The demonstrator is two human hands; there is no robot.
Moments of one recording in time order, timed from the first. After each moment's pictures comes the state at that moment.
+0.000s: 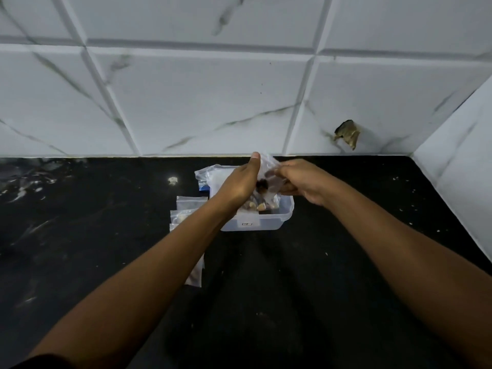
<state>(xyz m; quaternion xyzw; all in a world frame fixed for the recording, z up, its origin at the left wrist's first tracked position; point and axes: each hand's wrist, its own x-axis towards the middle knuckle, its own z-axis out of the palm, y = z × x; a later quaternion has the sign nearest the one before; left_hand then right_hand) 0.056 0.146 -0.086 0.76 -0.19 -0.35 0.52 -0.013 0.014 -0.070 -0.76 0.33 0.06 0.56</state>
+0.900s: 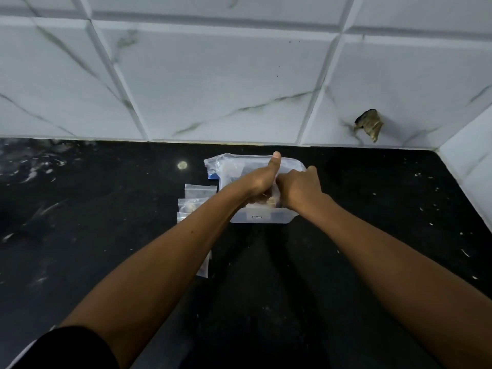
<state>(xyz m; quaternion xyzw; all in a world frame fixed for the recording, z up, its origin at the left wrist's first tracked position) 0.066 0.128 -0.103 0.79 -0.18 -0.45 0.37 0.008 0.035 -0.118 -0.96 0.20 0.19 -0.03</state>
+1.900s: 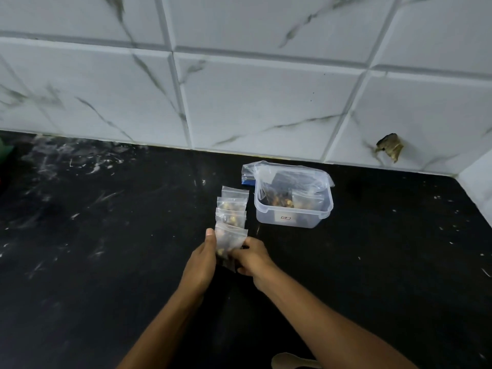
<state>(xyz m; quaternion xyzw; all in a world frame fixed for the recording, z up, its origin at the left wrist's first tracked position) -0.012 0.339 -0.166 0.76 0.04 -0.30 0.57 -0.041 0.218 -0.179 -0.65 0.36 0.13 0.66</state>
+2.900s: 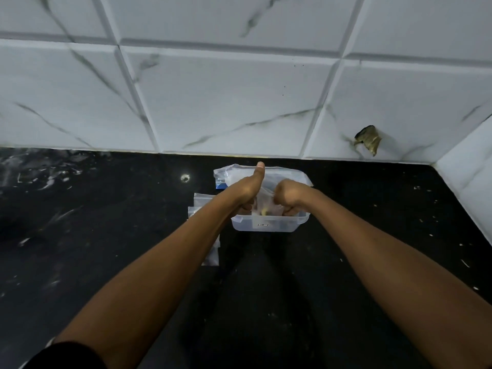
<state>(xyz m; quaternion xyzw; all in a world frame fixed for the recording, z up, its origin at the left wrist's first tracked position) 0.085 0.157 -0.112 0.79 -0.09 -0.44 0.41 0.024 0.041 -0.112 -0.83 0.34 0.24 0.37</state>
